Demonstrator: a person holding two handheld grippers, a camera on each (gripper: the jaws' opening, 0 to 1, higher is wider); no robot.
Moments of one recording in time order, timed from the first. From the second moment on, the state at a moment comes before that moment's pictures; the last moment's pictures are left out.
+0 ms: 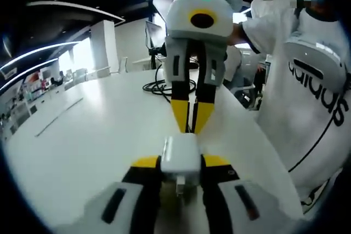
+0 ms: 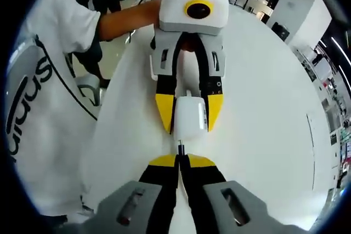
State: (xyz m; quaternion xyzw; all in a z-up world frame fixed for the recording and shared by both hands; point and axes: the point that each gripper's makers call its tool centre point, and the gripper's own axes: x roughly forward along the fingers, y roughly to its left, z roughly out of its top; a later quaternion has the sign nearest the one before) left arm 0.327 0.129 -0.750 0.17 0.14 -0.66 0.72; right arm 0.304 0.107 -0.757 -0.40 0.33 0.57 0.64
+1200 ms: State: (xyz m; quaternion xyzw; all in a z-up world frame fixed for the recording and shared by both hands) left arm 0.333 0.127 -0.752 0.14 0.15 -0.65 0.73; right arm 0.307 0.113 -0.757 -0.44 0.40 0.52 0.61
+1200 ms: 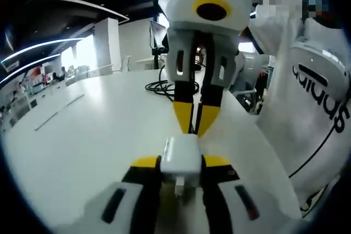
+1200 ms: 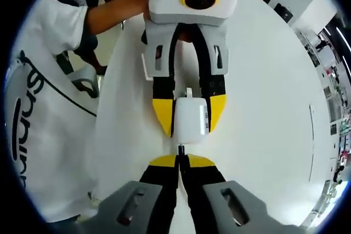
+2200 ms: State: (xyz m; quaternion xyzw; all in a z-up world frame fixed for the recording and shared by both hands) left arm 0.333 0.127 -0.751 0.12 0.14 -0.66 0.73; right arm 0.314 0.107 -0.740 -0.18 0.16 0.64 0.73
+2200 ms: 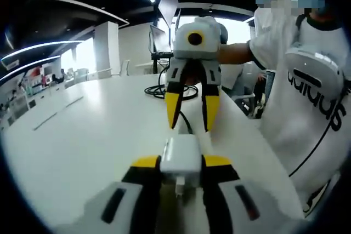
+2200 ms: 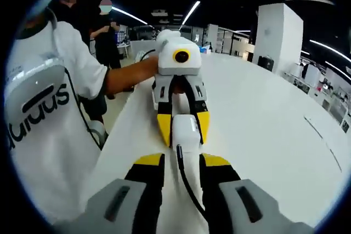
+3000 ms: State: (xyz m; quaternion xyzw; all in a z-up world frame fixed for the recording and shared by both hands) left arm 0.329 0.128 -0.751 0.12 0.13 -0.67 0.72; right arm 0.311 0.104 -0.745 -0.12 0.10 0.66 0.73
